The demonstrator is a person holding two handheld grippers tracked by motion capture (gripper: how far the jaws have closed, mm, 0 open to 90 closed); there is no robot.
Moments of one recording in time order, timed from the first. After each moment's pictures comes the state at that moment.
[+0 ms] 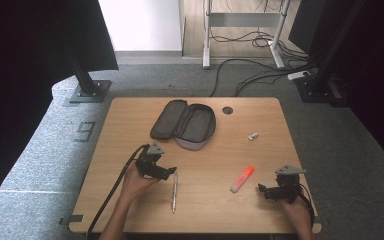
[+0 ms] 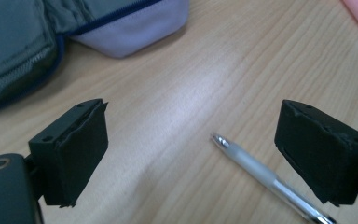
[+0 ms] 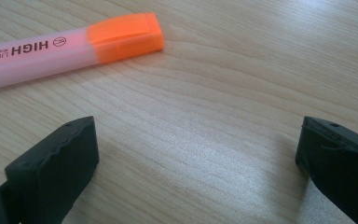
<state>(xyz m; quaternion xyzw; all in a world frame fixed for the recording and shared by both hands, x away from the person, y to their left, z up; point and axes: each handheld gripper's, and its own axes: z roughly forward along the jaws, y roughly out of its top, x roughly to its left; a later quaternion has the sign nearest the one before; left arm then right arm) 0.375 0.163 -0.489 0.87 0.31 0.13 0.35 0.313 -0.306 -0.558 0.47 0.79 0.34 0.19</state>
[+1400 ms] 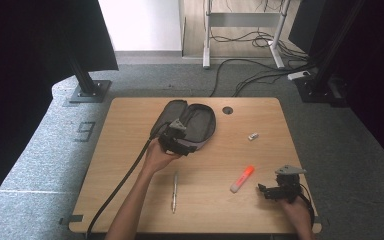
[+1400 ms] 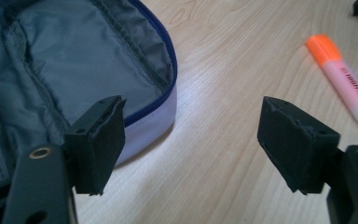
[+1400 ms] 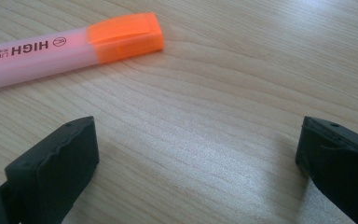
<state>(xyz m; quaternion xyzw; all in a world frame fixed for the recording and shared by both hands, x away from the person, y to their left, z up) 0.448 0.100 -0.469 0.88 0.28 0.07 0.37 0.313 -0.306 -0.558 0.47 0.79 0.34 0.19</state>
